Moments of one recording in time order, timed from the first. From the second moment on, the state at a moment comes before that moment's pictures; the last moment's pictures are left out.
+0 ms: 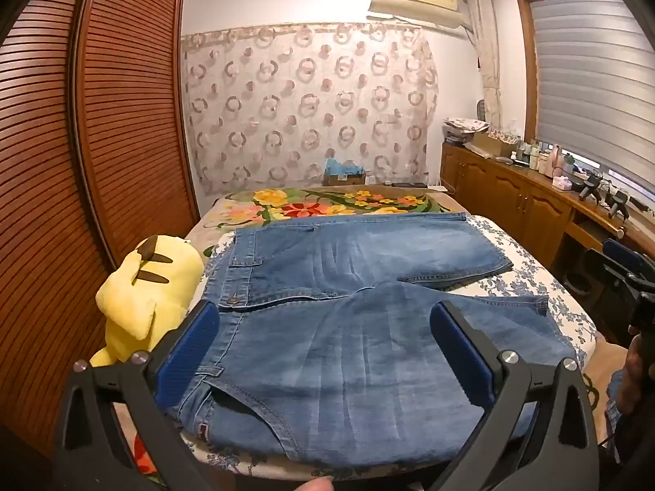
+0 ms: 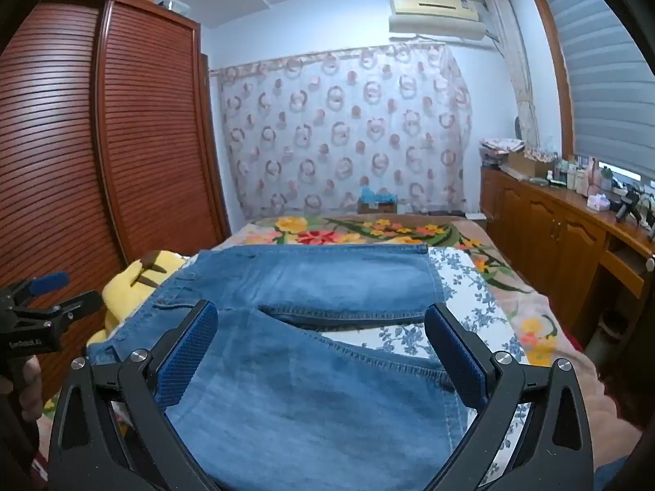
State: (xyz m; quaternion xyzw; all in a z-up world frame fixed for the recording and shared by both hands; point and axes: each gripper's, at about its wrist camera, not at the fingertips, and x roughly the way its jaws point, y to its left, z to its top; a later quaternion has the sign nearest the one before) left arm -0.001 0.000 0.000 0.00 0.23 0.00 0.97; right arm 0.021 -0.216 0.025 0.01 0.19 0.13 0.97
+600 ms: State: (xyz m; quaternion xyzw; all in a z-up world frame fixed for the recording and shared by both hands) left arm 0.000 0.000 0.000 0.00 0.24 0.00 0.97; right arm 0.020 -0.215 0.024 0.00 0.19 0.13 0.97
